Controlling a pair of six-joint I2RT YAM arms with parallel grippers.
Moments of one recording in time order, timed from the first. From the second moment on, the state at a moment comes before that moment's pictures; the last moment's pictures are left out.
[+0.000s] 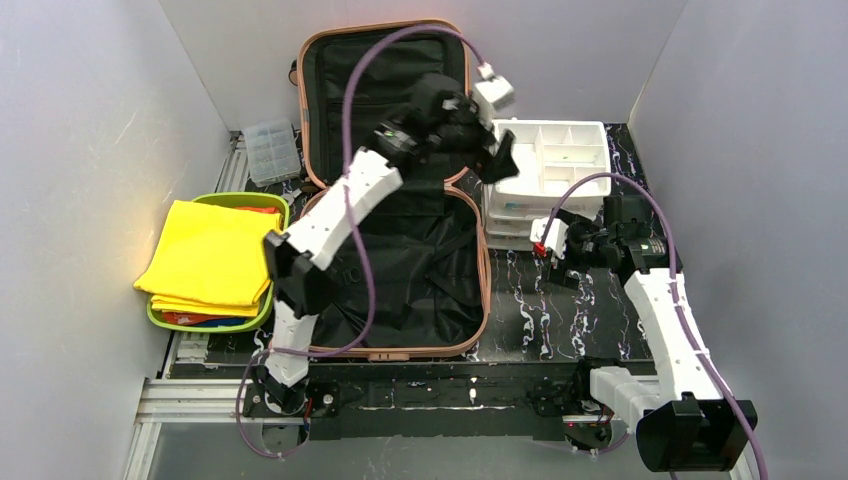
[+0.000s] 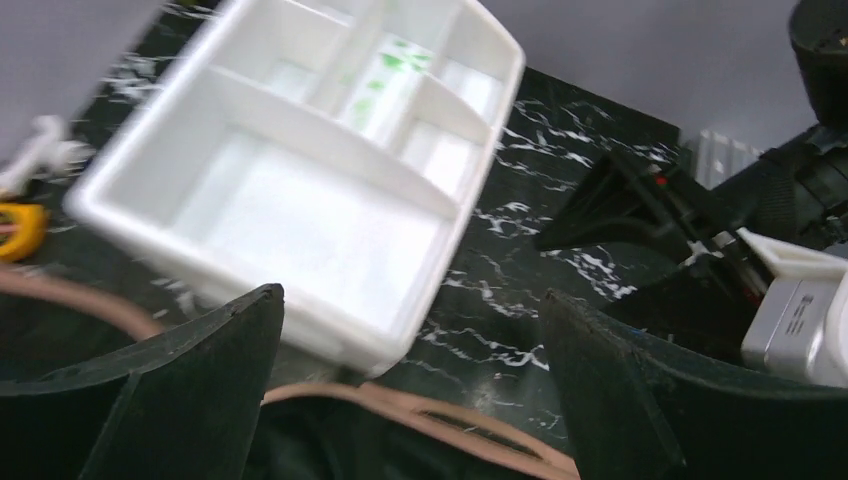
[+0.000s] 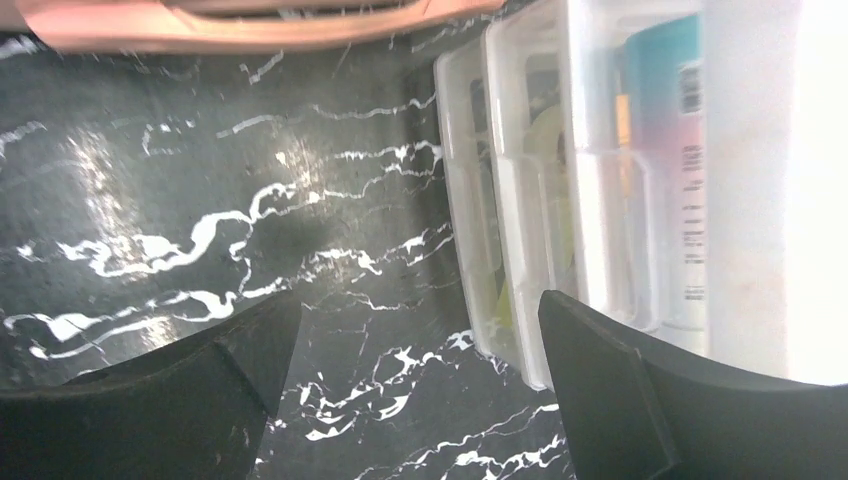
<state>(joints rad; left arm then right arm) -0.75 2.11 2.30 -0.61 0.55 0.06 0.06 1.00 0.92 -0.88 -0.61 -1.31</state>
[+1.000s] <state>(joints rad) -0.02 0.95 1.04 -0.88 0.29 0.25 0.06 0.92 1.27 -0.74 -0.23 -0.34</state>
